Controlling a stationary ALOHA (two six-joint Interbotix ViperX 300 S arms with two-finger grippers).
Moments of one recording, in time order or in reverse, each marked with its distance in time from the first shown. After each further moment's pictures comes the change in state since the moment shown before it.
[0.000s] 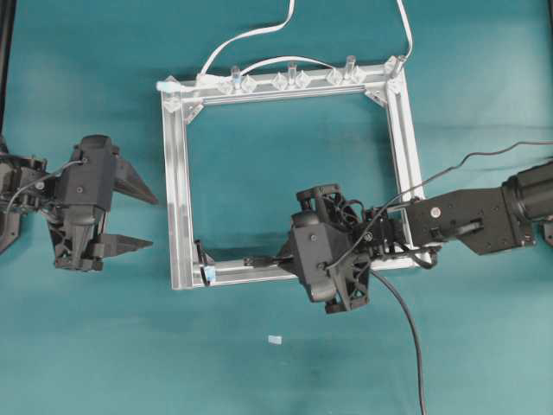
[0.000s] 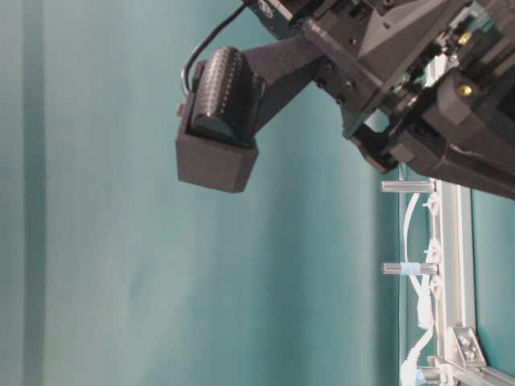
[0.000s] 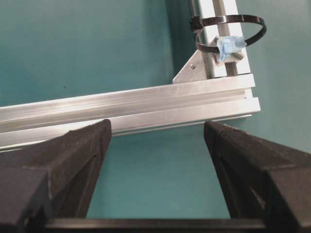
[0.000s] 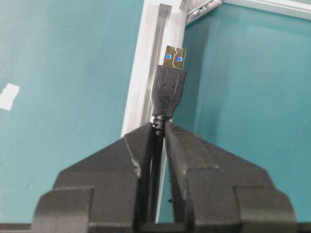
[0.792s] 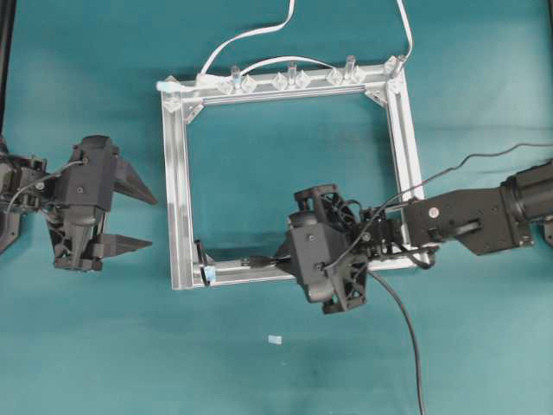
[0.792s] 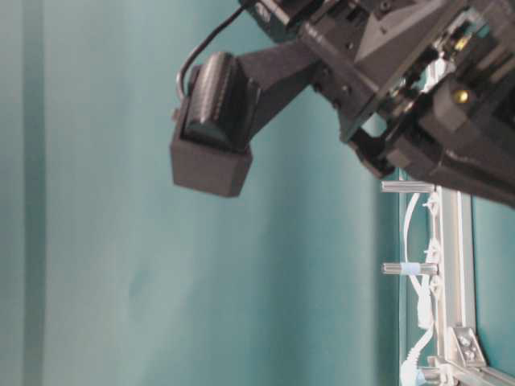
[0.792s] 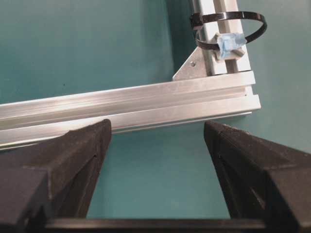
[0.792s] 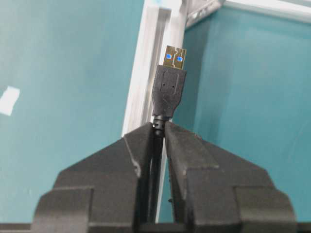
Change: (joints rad) left arm 0.000 0.000 0.000 0.000 0.009 0.000; right arm 0.000 0.015 -0.023 0.000 0.000 0.000
